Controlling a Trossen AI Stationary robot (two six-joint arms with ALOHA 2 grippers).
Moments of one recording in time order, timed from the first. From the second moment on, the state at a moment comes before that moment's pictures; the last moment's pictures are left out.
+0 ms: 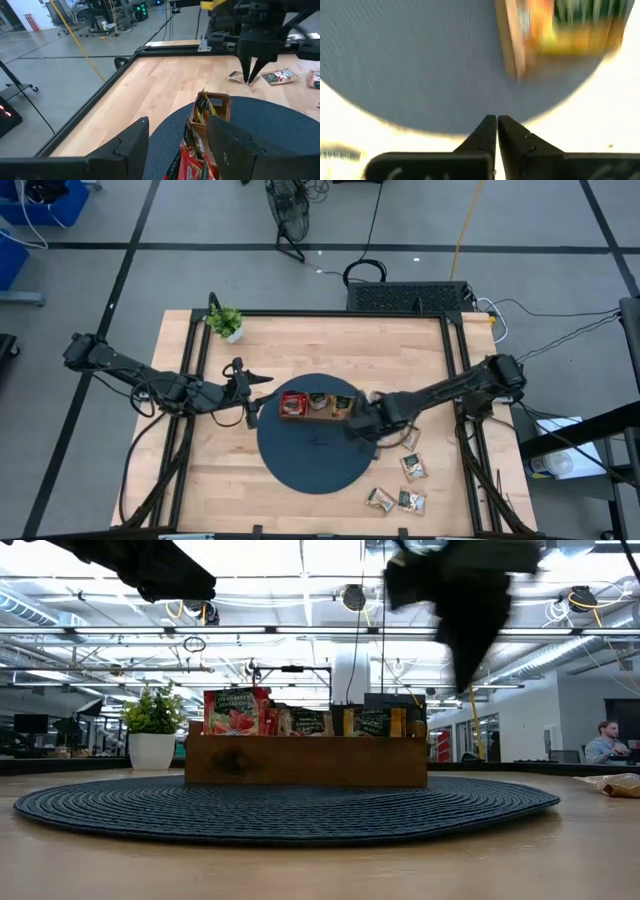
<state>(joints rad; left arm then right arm) -0.33 0.93 0.57 0.03 -0.65 -0.06 0.28 1.76 1.35 -1.04 0.11 0.54</state>
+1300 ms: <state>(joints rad) -0.33 0.93 0.57 0.06 -0.64 -0.06 0.41 1.49 0.53 -0.69 0.09 1.67</state>
